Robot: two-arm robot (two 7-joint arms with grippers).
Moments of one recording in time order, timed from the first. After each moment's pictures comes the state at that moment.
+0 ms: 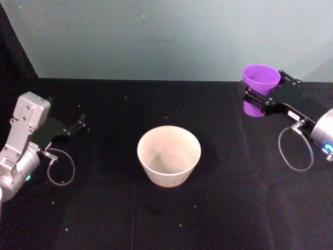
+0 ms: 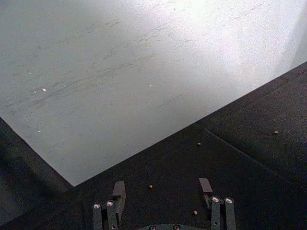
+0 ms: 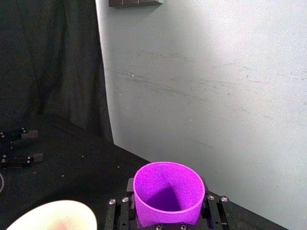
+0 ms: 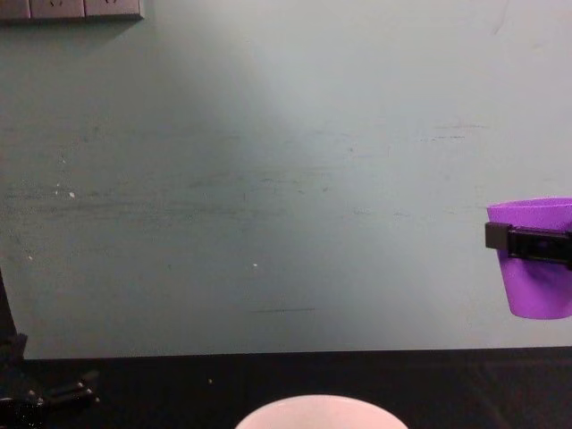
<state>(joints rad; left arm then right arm) -0.20 0.60 0.45 -1.41 -0.25 -0.12 0.03 0.18 0.57 -0.22 -1.68 0.46 0.10 0.38</state>
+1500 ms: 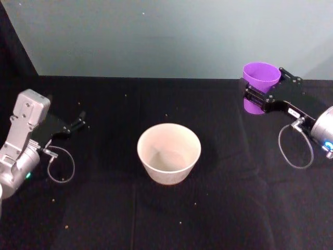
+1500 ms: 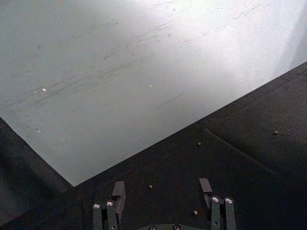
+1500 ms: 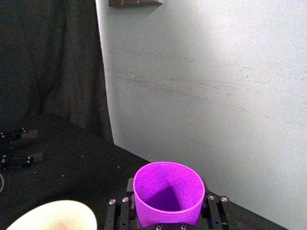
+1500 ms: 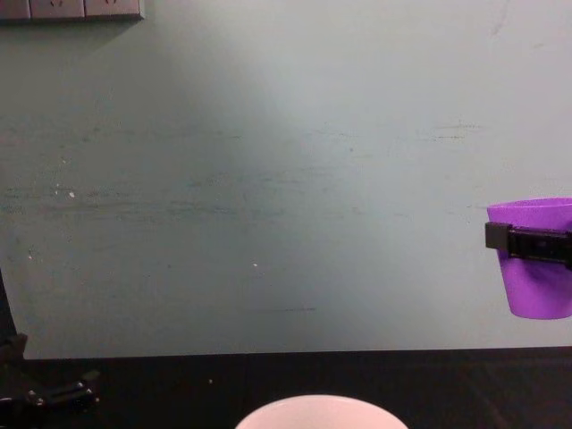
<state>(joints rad) -0.20 0.60 0.45 -1.41 -0.25 -0.12 0.03 0.18 0.57 -0.22 -1.68 0.46 0.10 0.38</state>
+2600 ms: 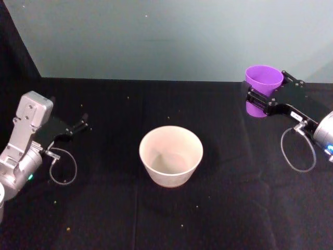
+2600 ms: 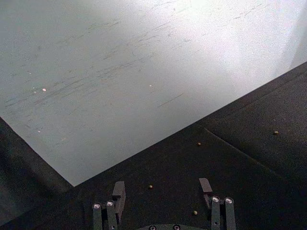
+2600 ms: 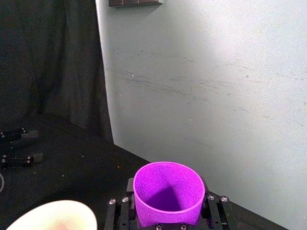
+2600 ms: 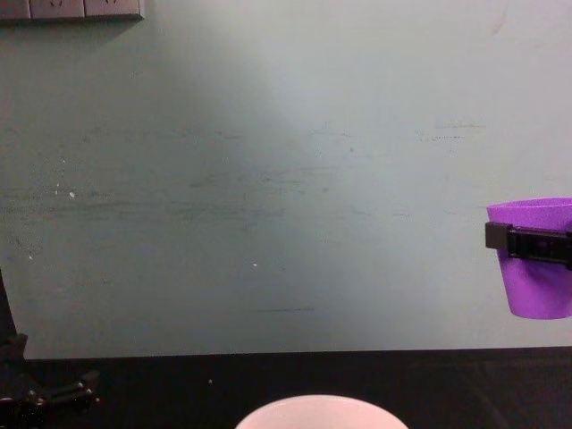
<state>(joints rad) -0.20 0.60 0.45 -1.41 -0.25 -0.12 0.03 0.18 0.57 -0.22 -1.68 0.46 0.10 0.38</state>
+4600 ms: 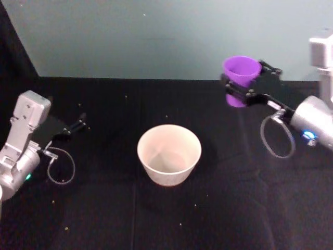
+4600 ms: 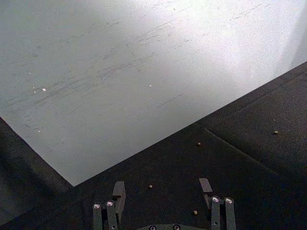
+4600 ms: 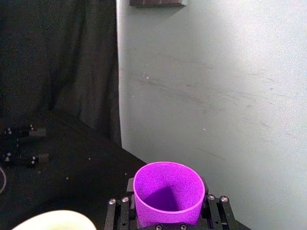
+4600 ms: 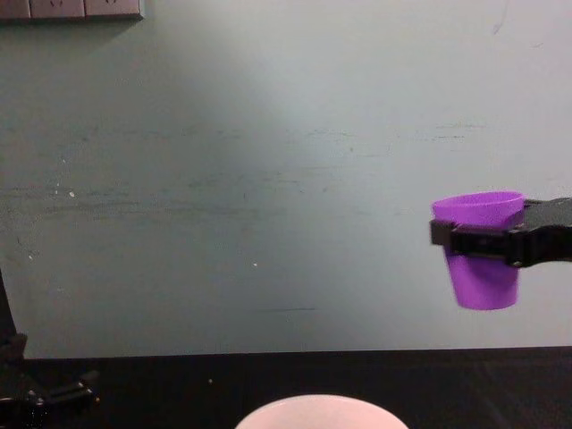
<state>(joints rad) -0.20 0.60 0.45 -1.41 -0.25 -0.12 0.03 0.31 0.52 -0.31 -1.57 0.40 0.07 0.43</state>
